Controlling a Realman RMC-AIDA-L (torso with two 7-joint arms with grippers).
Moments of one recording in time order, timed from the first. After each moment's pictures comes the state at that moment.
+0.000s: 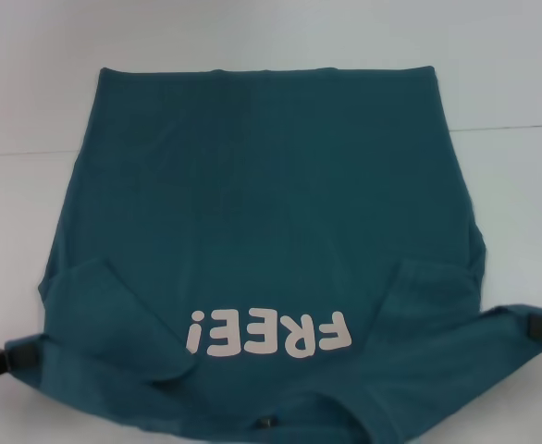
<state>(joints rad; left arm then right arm) -0.39 -1.98 -2.88 -0.64 -0.85 1.70 -1.84 0.36 1.98 -0.22 -0.71 -2.28 -1.83 1.71</state>
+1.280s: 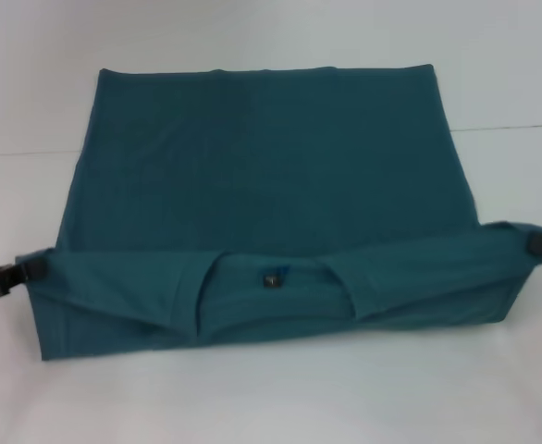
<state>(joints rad) -0.51 -2.02 -2.87 -0.61 -0.91 1.40 -1.82 0.42 1.98 -0.21 -0.65 -2.15 -1.60 1.69</state>
